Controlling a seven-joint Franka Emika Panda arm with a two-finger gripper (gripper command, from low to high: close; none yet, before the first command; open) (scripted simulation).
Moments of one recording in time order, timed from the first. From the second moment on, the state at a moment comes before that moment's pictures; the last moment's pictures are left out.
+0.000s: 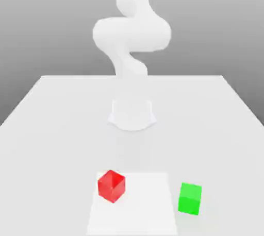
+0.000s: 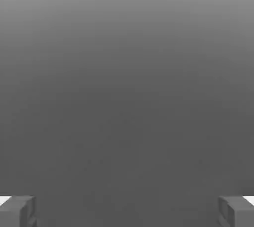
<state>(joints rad) -0.02 -0.72 0.00 -2.35 0.01 2.35 0.84</state>
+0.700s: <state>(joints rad) -0.14 0.06 0.00 -2.77 0.00 2.83 1.25</state>
